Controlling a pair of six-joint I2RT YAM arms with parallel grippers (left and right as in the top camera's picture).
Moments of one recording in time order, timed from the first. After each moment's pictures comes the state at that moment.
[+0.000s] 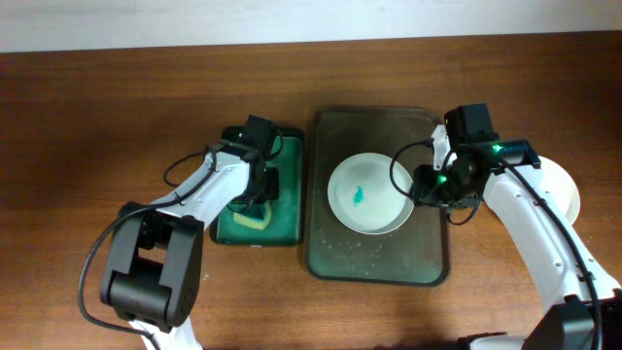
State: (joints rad) left arm -0.35 1.92 1.25 -0.77 -0.06 -0.34; right arm 0.09 1.52 1.18 -1.01 -0.18 0.19
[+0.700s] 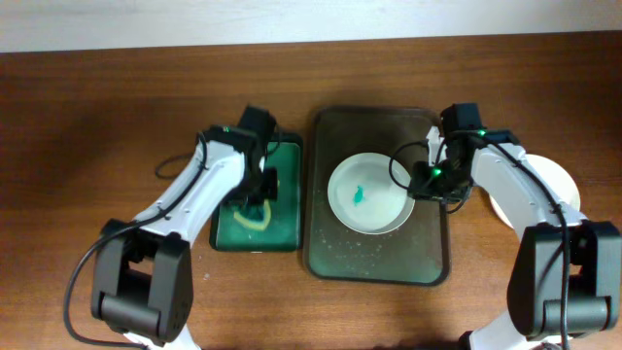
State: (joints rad) left arm -0.35 1.85 1.42 -1.07 0.00 -0.34; right arm 0.02 1.76 1.18 -0.88 -0.25 0.11
